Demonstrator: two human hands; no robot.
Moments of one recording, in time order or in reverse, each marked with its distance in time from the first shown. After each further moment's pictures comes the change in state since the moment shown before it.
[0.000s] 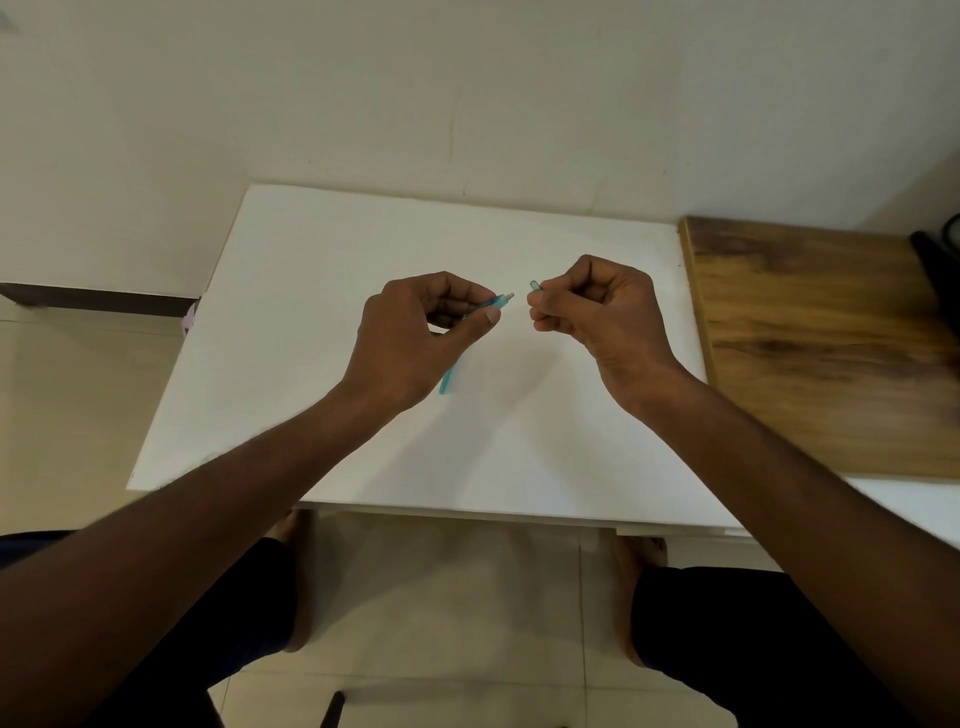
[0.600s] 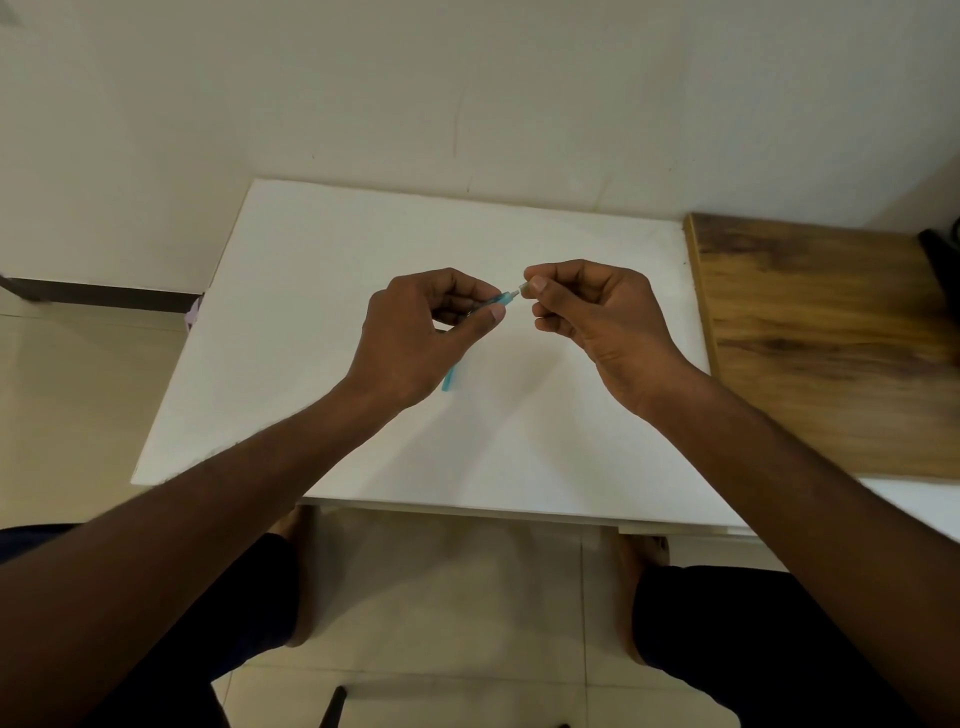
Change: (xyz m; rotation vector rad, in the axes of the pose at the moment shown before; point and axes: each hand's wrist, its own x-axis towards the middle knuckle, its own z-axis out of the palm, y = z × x) left_hand 0.002 -0.001 0.000 0.010 -0.001 0.024; right_hand 0.000 -0.001 0.003 -0.004 -0.059 0.055
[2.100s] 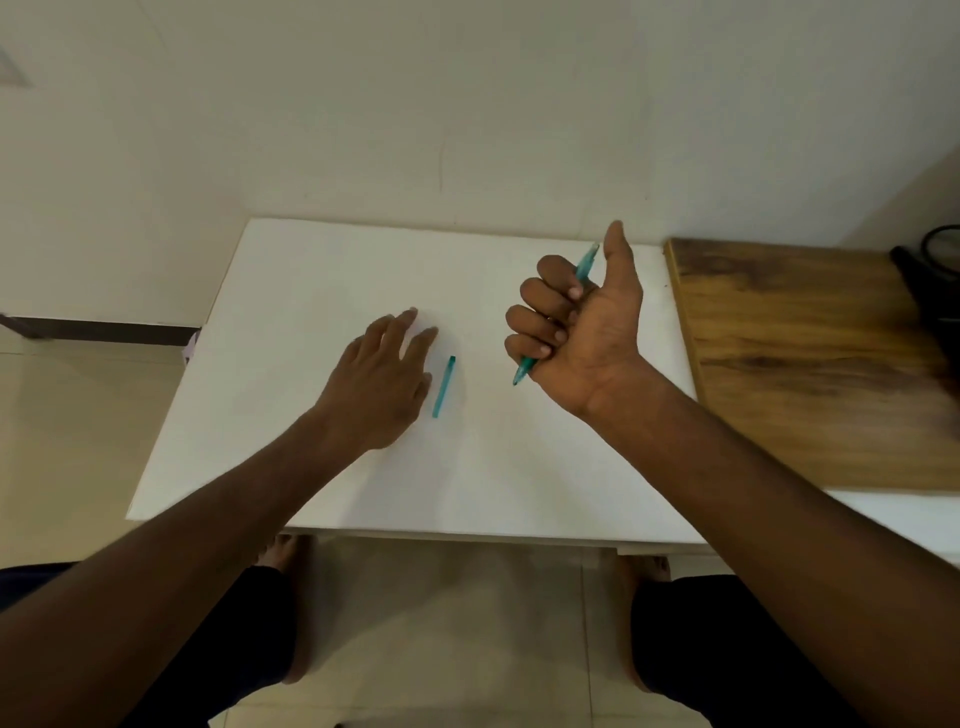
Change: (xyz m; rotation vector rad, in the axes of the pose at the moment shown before) left_hand 0.004 -0.039 -0.015 1.024 -0.374 0.051; right_hand 0.002 -0.034 0.029 0.824 -0.081 0.287
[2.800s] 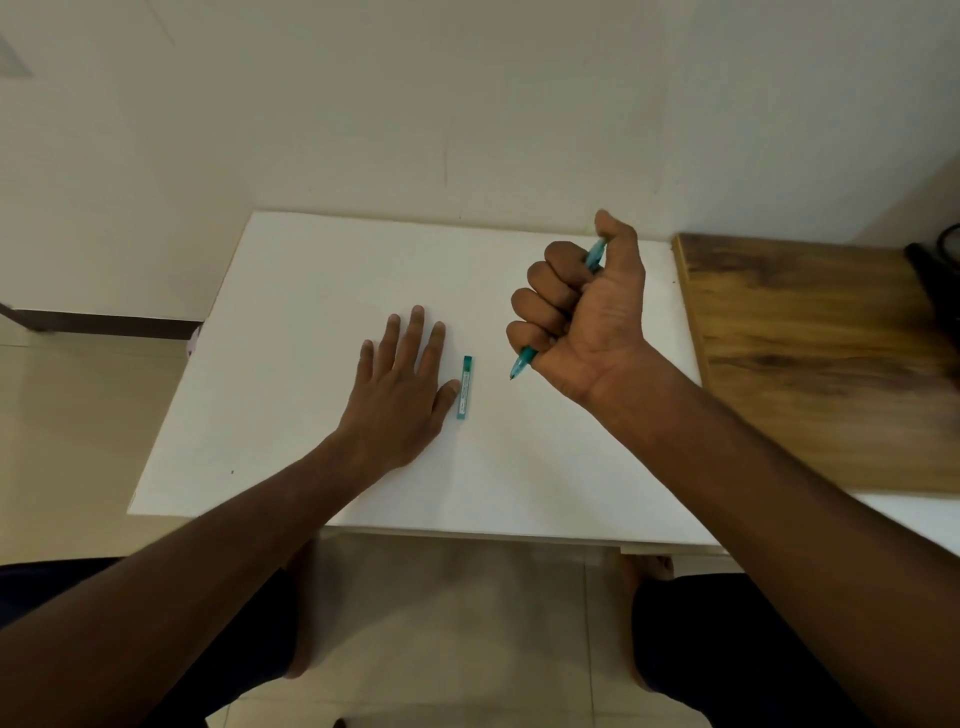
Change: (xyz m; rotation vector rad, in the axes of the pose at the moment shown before) left_hand 0.002 0.016 0.033 -0.063 0.028 -0.035; right_hand 0.001 -0.004 0.011 0.020 -0.035 -0.005
